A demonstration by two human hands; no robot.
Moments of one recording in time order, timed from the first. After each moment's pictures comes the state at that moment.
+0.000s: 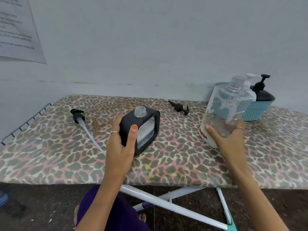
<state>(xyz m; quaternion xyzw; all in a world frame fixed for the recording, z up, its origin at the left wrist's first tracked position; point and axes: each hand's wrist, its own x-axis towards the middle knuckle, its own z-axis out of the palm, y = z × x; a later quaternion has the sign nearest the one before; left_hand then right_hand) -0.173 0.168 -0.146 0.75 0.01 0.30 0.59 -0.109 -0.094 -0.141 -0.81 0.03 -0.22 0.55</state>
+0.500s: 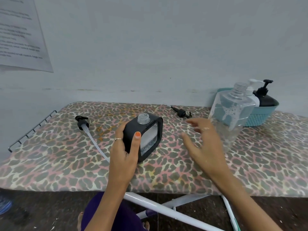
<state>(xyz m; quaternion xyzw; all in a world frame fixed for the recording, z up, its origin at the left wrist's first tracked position) -0.173 0.169 -0.148 0.75 0.01 0.30 0.59 -0.135 -0.032 -0.115 -0.86 -0.20 -0.24 0.40</state>
